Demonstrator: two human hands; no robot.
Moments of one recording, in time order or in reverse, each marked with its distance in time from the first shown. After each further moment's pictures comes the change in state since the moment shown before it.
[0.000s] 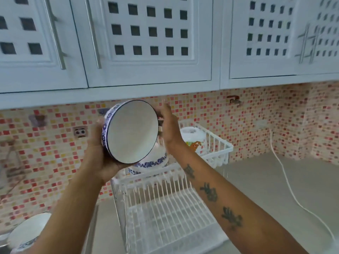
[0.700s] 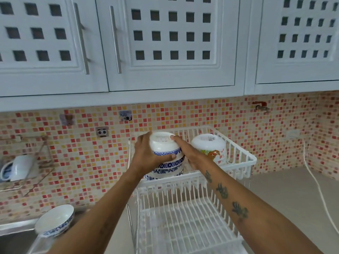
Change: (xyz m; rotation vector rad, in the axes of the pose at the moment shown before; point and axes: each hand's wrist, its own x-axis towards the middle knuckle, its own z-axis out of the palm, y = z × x) left_hand 0.067 -0.059 0.012 1.224 0.192 0.500; right_hand 0.040 0.074 -0.039 -0.228 -0.330 0.504
